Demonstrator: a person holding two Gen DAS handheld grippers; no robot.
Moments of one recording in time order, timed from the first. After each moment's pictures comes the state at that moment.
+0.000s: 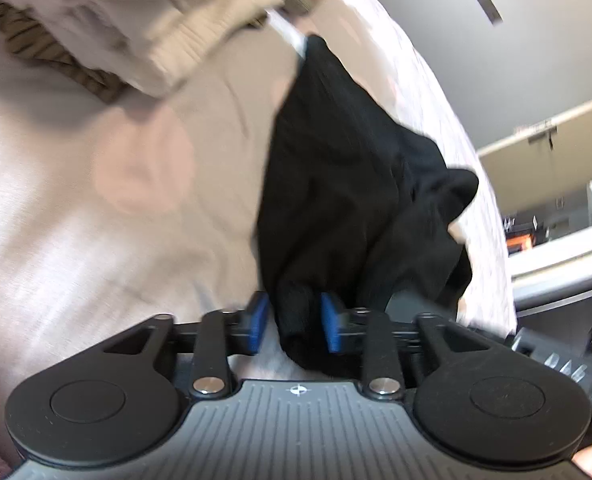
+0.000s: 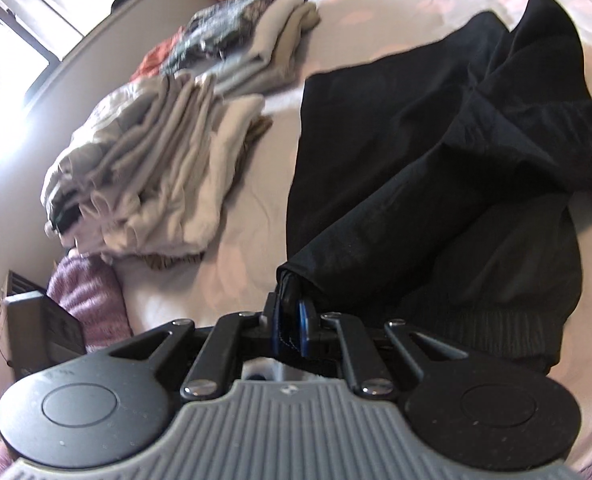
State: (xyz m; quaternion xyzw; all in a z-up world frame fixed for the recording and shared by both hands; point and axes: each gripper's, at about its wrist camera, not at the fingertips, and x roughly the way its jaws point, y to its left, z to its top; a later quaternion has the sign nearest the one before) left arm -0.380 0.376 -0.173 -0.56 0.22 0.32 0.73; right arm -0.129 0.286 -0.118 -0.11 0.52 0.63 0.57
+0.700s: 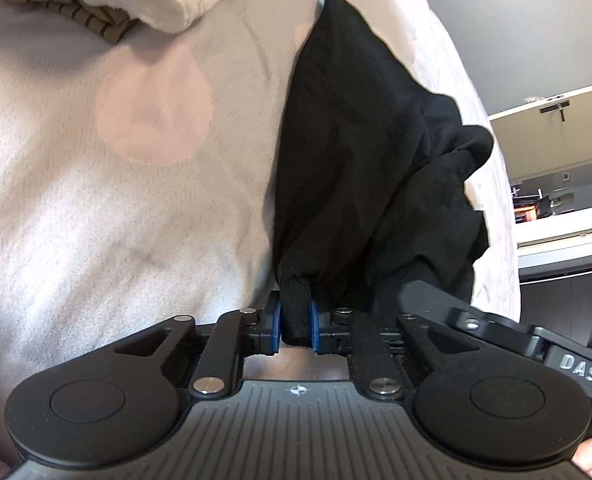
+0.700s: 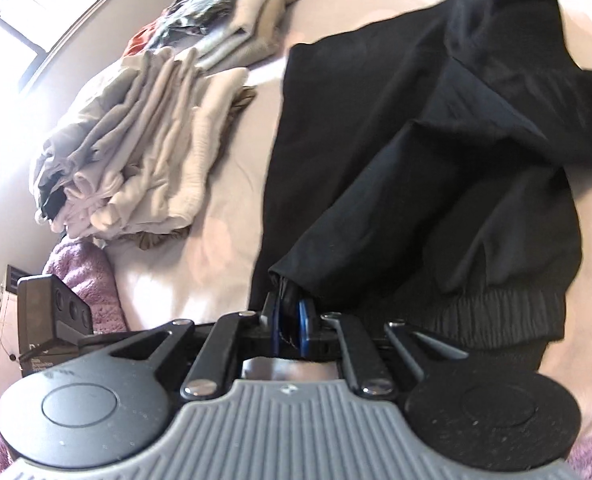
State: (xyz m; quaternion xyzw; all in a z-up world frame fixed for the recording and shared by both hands) left arm -0.370 0.378 -0.190 -0.58 0.27 0.28 0.71; right arm -0.130 0.288 -0.132 -0.13 0.54 0.62 0.56
